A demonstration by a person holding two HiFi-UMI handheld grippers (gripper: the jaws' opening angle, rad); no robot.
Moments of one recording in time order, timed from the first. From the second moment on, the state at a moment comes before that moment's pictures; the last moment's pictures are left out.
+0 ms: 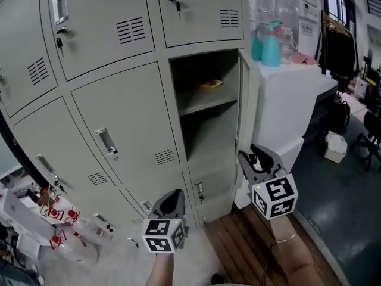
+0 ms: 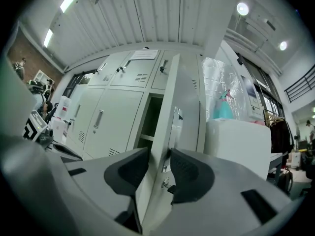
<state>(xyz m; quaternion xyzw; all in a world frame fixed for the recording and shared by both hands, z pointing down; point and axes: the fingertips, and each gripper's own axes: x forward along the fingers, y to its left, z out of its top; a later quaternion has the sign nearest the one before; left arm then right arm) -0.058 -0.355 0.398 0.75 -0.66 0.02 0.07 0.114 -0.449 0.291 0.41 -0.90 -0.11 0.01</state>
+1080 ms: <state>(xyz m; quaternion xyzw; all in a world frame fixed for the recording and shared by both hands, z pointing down) -0.160 -0.309 0.395 0.64 -0.76 0.01 0.07 -0.032 -0.488 0.295 0.35 -0.93 -0.12 0.00</state>
